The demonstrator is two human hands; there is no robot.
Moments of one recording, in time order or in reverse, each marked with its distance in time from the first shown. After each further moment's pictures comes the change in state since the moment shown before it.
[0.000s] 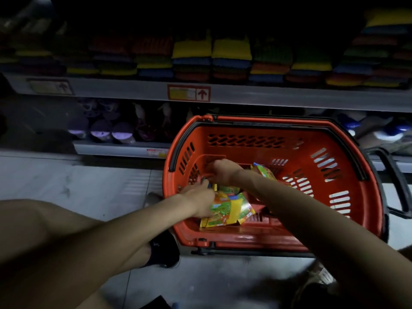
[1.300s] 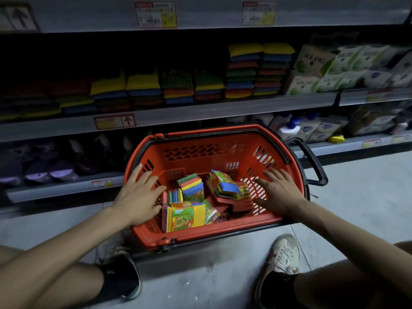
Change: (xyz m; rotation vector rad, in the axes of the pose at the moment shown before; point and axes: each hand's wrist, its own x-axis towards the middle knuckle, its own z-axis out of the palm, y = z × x) left_hand -0.020 0.009 -0.027 0.473 0.431 0.066; right_hand -0.256 0.189 0.012 -0.248 0.257 0.425
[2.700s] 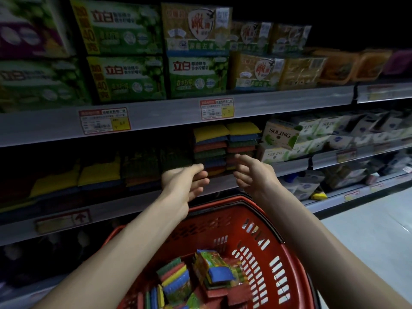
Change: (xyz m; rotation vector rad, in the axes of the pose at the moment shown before) left_hand 0.171 0.053 -0.253 -2.188 0.397 -0.583; right_hand 0.113 0.029 -0.196 2.154 0.418 0.382
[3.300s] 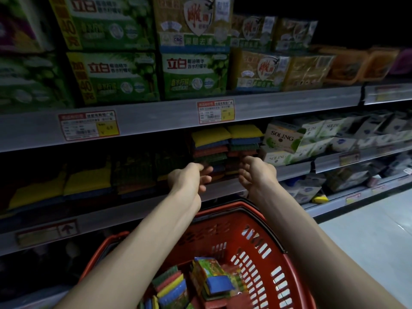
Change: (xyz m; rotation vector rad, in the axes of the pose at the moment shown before) left_hand 0.037 0.001 0.035 -0.028 0.086 -0.062; right_hand 0.039 -0.004 0.011 0.070 0.249 -0.016
